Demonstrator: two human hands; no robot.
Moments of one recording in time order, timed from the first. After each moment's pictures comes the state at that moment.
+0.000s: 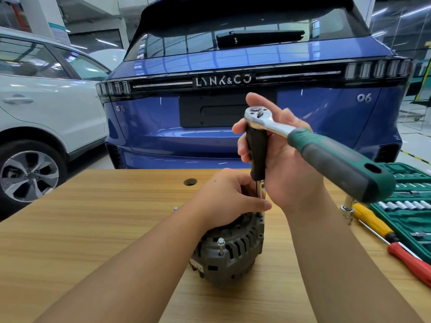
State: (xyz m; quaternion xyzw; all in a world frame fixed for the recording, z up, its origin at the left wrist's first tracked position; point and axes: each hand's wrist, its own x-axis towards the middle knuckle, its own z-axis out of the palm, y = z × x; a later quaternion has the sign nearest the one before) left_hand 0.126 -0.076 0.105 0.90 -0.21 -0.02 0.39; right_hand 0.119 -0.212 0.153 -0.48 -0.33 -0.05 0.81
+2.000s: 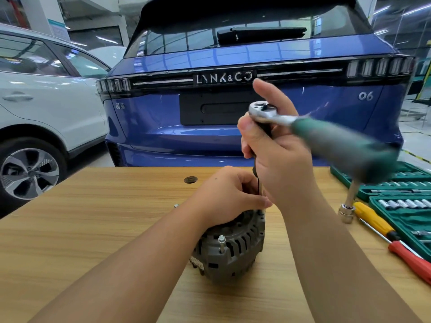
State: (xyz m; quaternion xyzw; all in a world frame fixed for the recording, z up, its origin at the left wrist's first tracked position) left_hand 0.128 -0.074 0.103 0.89 -0.23 0.00 0.39; right_hand 0.117 -0.196 0.137 -0.55 -0.36 -0.28 0.70
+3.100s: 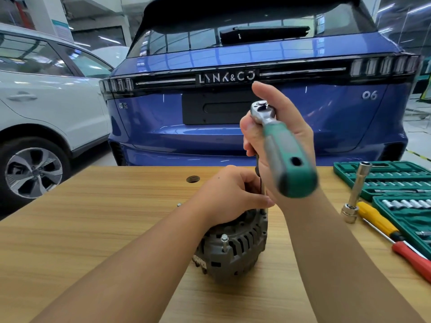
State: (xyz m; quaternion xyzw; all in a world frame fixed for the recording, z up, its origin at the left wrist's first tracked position) left_hand 0.125 -0.074 0.104 0.88 -0.23 -0.01 0.41; right_hand 0.111 -0.193 0.140 -0.53 -0.35 -0.29 0.71
